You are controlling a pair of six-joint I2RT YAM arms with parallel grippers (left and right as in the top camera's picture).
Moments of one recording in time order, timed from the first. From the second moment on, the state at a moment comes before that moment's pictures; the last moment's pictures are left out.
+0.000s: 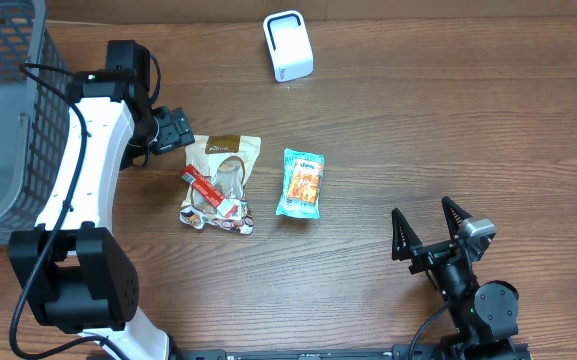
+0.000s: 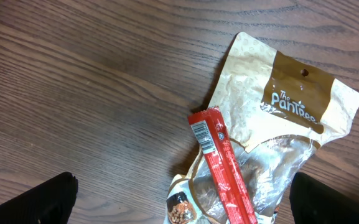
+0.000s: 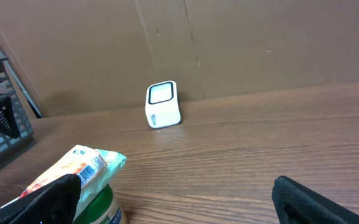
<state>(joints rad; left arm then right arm) 0.02 1.83 1.61 -1.18 -0.05 -0.39 0.20 0.01 0.02 -0.03 -0.09 0.25</state>
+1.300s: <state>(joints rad) 0.02 1.83 1.61 -1.18 -0.05 -0.39 0.20 0.45 0.83 -0.61 -0.17 0.33</state>
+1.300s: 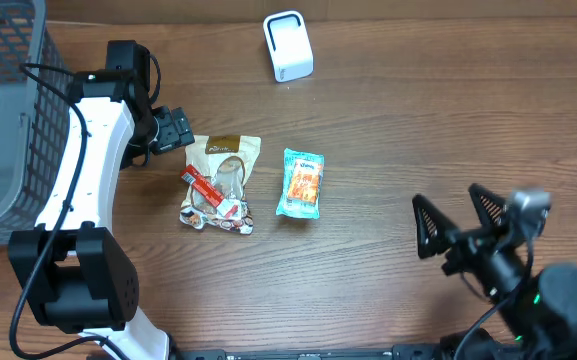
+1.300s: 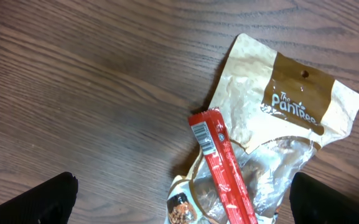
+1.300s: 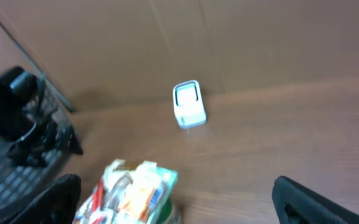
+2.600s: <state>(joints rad) 0.02 1.83 1.61 -1.17 -0.06 -0.39 0.37 1.63 1.25 -0.81 -0.54 0.34</state>
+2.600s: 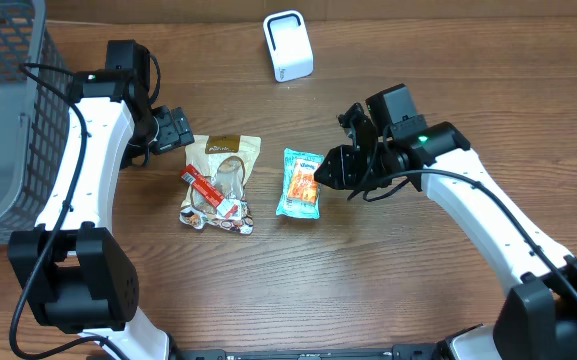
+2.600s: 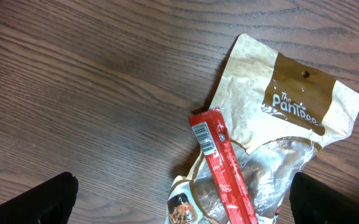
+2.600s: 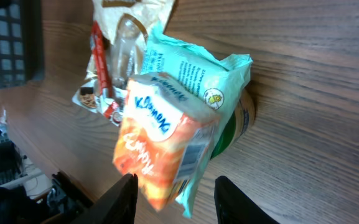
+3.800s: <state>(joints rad) 0.02 1.83 1.61 -1.17 -0.06 -0.39 0.42 1.66 1.20 -0.73 -0.46 0.38</state>
